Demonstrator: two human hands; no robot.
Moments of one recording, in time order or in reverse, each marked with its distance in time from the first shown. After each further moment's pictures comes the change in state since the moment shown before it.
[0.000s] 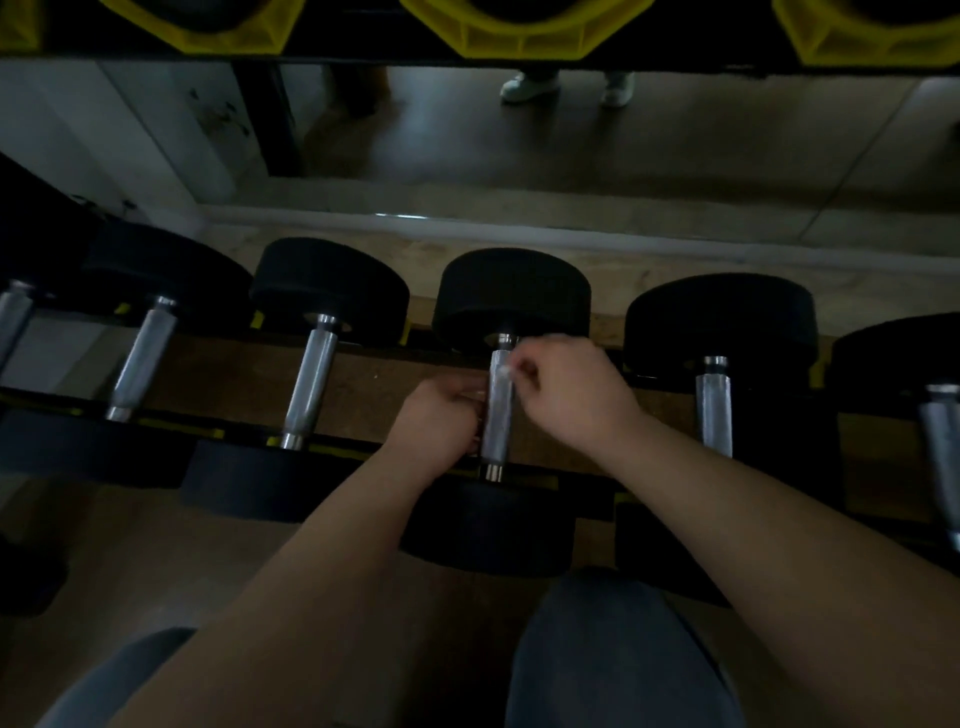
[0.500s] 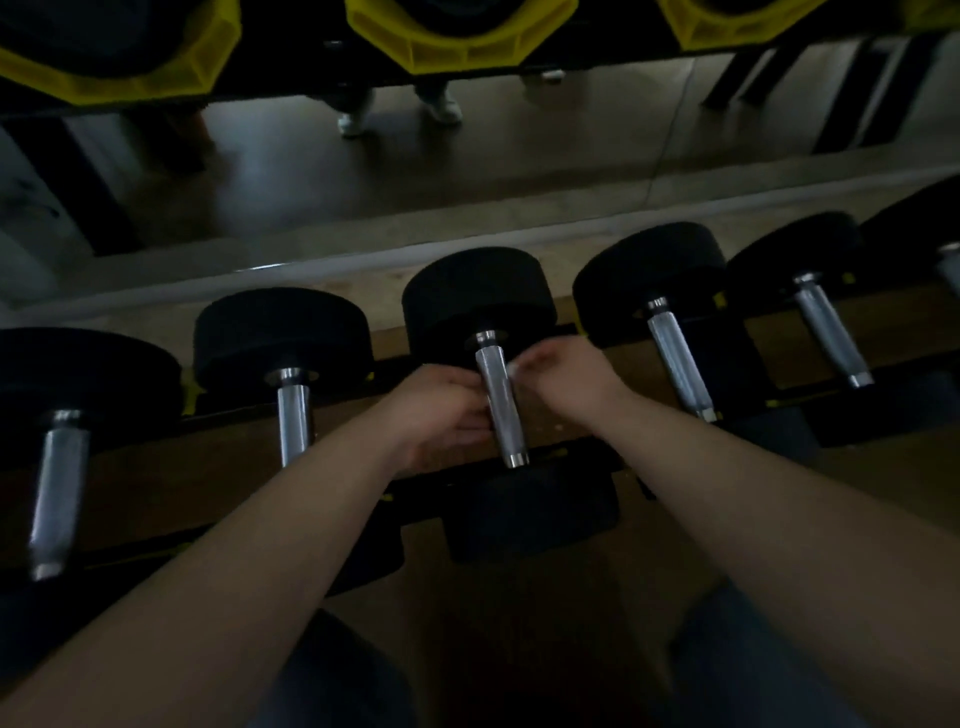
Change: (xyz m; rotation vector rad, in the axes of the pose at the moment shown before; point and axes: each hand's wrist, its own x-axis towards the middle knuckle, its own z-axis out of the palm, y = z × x) left_hand 0.030 0.017 -0.048 0.119 -0.533 0.020; right_hand -0.012 -0.024 0.024 0.463 0.141 0.692
